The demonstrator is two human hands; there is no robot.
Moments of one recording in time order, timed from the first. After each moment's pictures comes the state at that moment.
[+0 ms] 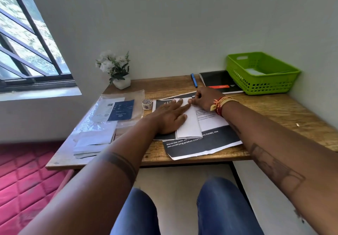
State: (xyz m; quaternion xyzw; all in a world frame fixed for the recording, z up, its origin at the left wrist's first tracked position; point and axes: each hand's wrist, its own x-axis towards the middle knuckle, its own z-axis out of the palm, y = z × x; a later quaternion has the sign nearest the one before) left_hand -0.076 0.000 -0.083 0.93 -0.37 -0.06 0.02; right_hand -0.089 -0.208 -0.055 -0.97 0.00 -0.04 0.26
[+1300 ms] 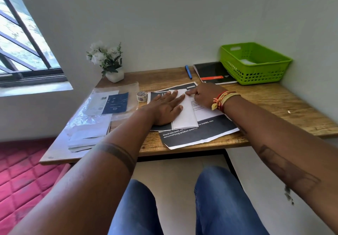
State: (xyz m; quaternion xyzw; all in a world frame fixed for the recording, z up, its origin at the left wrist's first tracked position) left_hand -0.078 -0.001 -0.080 0.93 -0.37 -0.07 -0.01; right_hand -0.119 -0.204 -0.047 -1.00 -0.03 0.01 0.09
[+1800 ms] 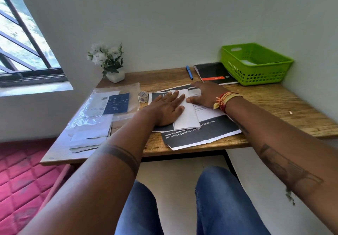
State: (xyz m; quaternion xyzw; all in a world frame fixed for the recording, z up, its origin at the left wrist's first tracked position) left_hand -0.077 -0.001 -0.083 0.93 -0.37 -0.07 0.00; right_hand -0.111 -0.211 -0.057 -0.99 0.01 -0.02 0.13
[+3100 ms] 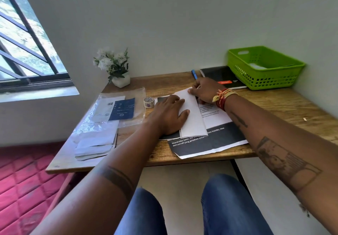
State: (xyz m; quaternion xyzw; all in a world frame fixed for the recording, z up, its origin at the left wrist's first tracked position) left_hand -0.084 0.005 -0.090 0.94 -0.33 0.07 0.09; right_hand -0.076 -0.194 -0.049 -0.94 0.03 -0.06 0.33
